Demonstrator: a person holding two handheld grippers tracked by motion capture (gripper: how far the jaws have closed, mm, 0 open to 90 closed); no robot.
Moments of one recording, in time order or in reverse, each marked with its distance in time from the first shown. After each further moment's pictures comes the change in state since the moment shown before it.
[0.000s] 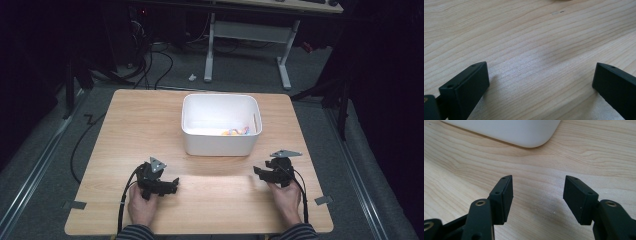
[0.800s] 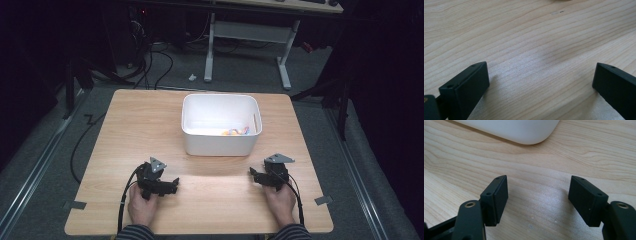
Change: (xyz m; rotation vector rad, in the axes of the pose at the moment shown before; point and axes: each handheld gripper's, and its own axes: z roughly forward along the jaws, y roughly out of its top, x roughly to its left) left arm 0.000 0.000 0.000 0.000 -0.001 0.001; right arm 0.007 -0.014 0.021 -0.071 -0.078 -0.074
